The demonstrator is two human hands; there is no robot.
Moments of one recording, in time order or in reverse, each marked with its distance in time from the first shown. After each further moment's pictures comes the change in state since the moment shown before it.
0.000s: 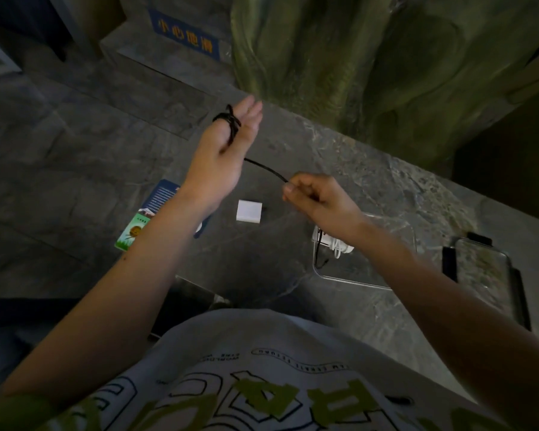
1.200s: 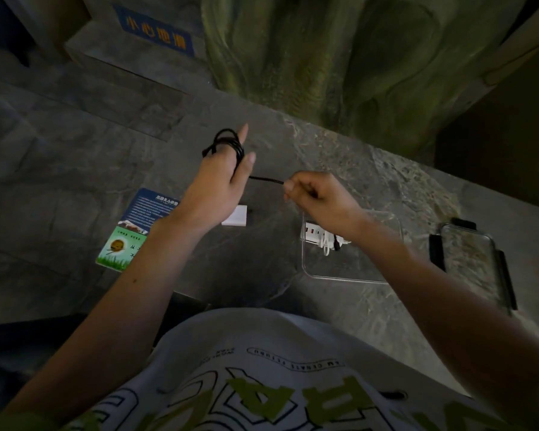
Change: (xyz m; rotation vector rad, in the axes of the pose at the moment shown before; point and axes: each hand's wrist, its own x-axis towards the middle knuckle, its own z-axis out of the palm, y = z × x) left_hand 0.007 -0.029 0.011 0.720 -0.164 0.014; right_hand -0.001 0.023 -0.021 -0.083 0.068 0.056
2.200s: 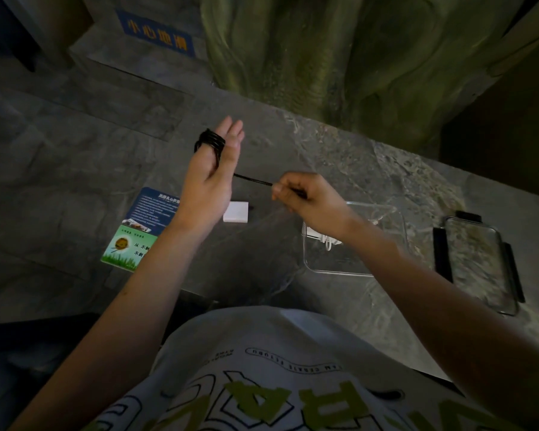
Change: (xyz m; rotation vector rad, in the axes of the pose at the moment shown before) left_hand -0.017 0.013 0.007 -0.717 0.177 -0.056; right_hand -0.004 -0.002 0.016 0.058 -0.010 -0.031
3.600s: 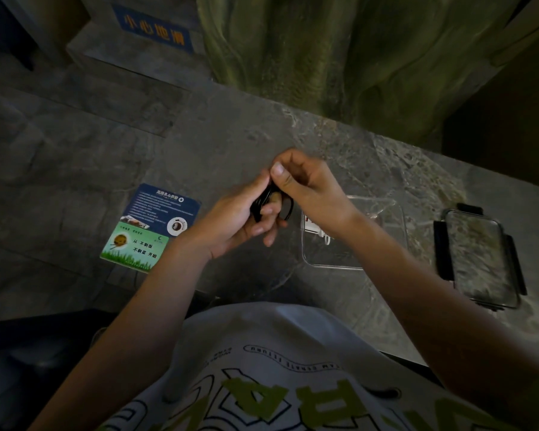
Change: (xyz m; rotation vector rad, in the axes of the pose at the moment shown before) left_hand -0.029 0.006 0.026 -0.234 -0.472 -0.478; right_hand -0.011 -0.026 0.000 0.479 0.029 -0.059
